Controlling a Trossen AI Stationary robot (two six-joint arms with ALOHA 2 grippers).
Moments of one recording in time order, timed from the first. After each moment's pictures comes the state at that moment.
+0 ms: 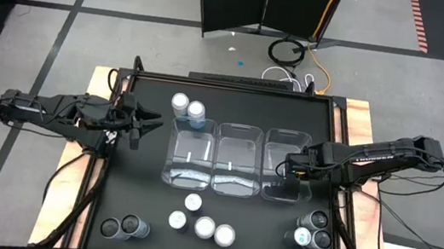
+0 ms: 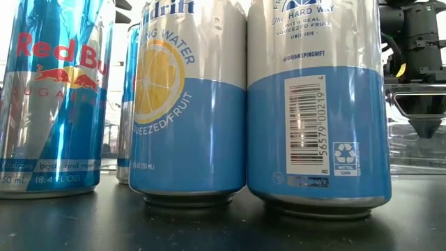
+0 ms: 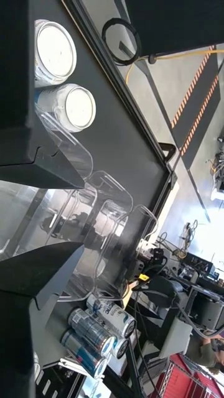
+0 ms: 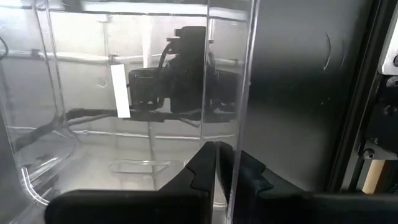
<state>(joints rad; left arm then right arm) -0.10 0.60 0.76 -0.48 -0.37 -0.41 0.08 1.18 0.72 -1.14 0.00 1.63</state>
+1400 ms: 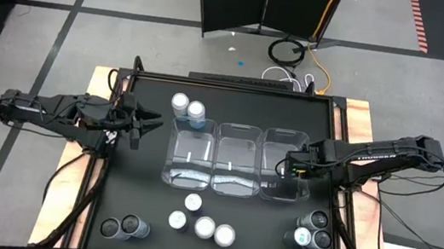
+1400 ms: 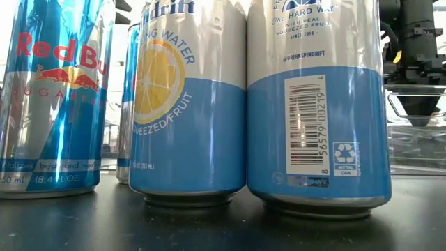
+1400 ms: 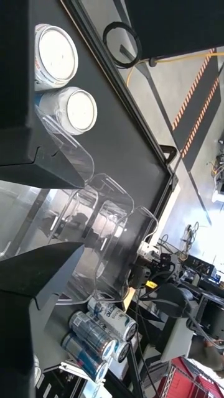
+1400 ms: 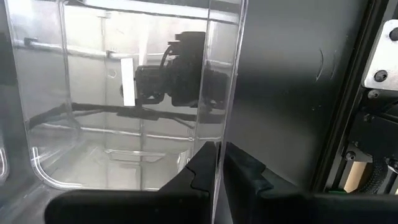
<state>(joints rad) -0.10 0.60 0.76 -0.49 -0.37 -0.40 0.08 1.18 0.80 -1.21 0.02 1.56</state>
